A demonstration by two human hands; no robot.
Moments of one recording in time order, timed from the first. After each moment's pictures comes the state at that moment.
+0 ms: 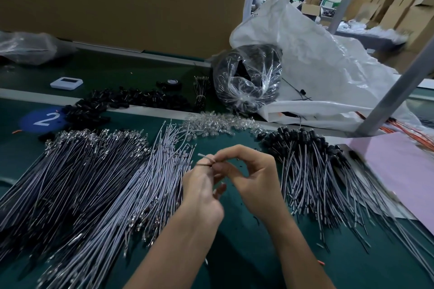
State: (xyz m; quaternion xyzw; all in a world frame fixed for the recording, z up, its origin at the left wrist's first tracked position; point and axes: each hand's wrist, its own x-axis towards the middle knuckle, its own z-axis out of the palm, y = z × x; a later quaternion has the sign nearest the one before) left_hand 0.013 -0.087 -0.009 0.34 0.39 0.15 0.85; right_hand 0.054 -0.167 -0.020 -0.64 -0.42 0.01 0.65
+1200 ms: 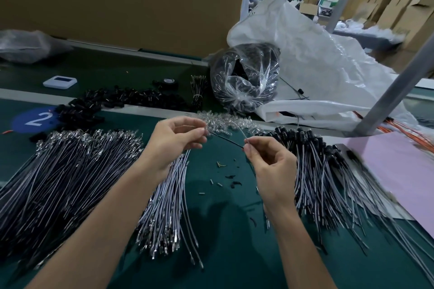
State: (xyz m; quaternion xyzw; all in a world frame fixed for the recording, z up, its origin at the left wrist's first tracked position) left_hand 0.033 0.003 -0.012 0.63 0.16 0.17 0.74; right_hand 0.082 -0.180 -0.030 -0.70 -0.19 -0.08 0.68
